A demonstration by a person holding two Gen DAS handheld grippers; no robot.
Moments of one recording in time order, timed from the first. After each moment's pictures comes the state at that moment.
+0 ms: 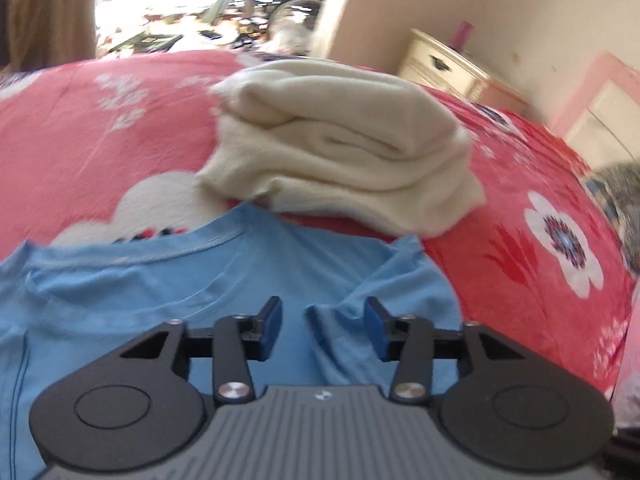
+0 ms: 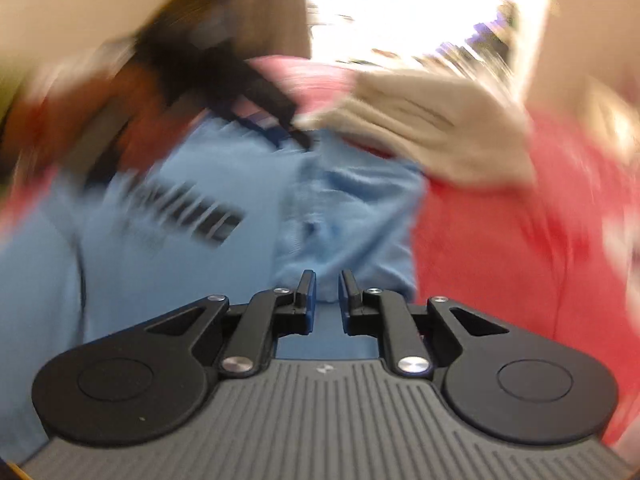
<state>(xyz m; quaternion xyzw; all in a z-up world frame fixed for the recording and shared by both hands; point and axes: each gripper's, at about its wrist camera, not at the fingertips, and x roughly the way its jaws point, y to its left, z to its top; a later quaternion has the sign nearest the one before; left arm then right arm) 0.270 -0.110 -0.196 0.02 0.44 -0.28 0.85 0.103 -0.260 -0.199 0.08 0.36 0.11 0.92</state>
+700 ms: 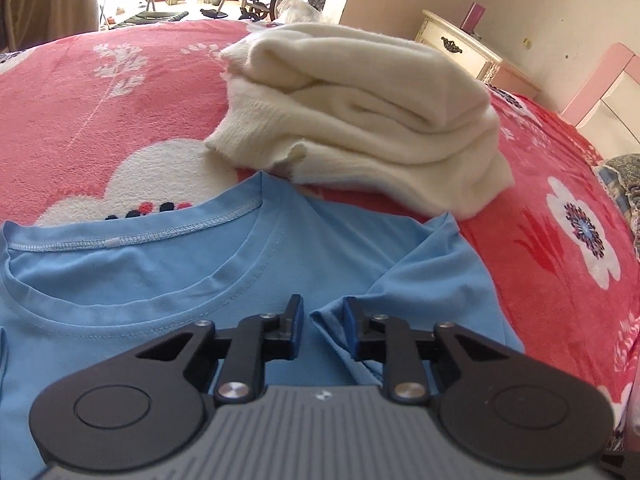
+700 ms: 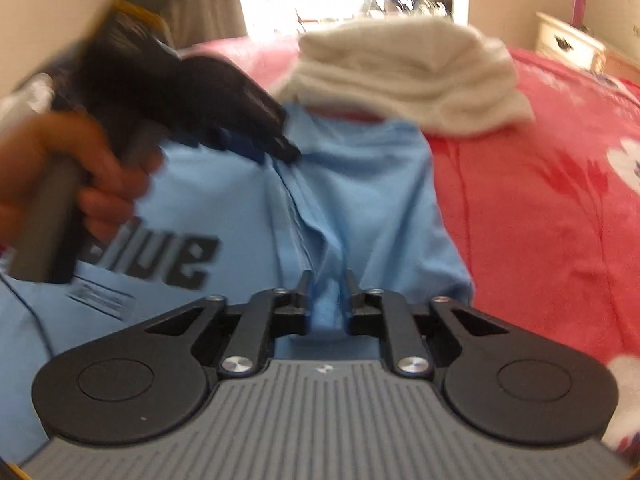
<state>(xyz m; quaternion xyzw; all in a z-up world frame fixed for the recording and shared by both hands) 0.291 -0.088 -0.228 -0.01 0.48 -0.26 0.84 0.142 -0.194 -0.229 0.05 0.39 0.02 0.92</state>
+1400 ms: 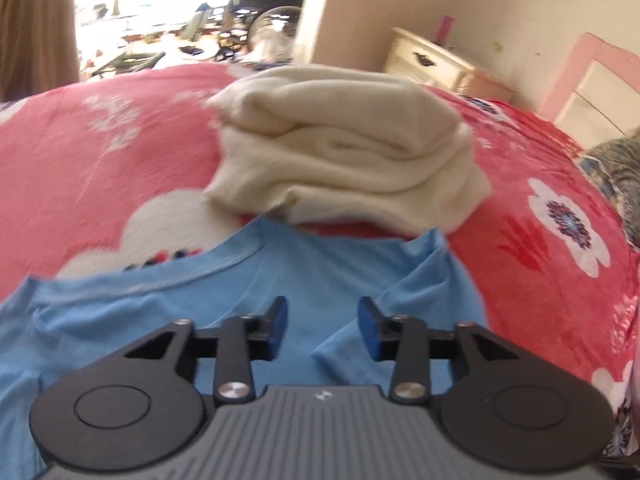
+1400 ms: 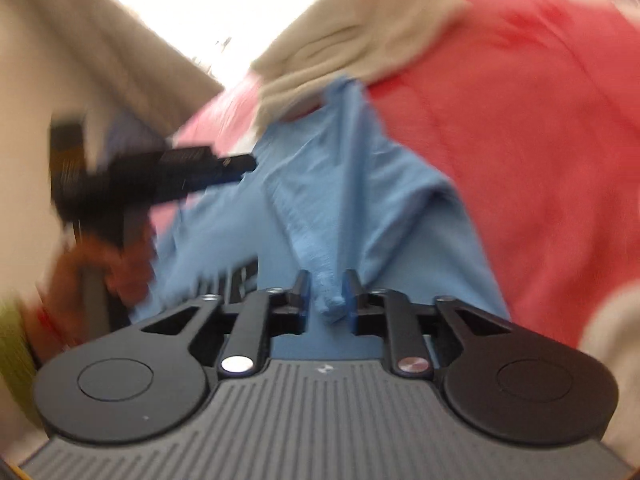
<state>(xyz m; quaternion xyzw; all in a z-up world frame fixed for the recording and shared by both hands) 0.288 -0.099 -0.201 0.03 0.43 -0.30 0.85 0.093 -0.271 -0.241 0.38 0.37 0.03 0.85</state>
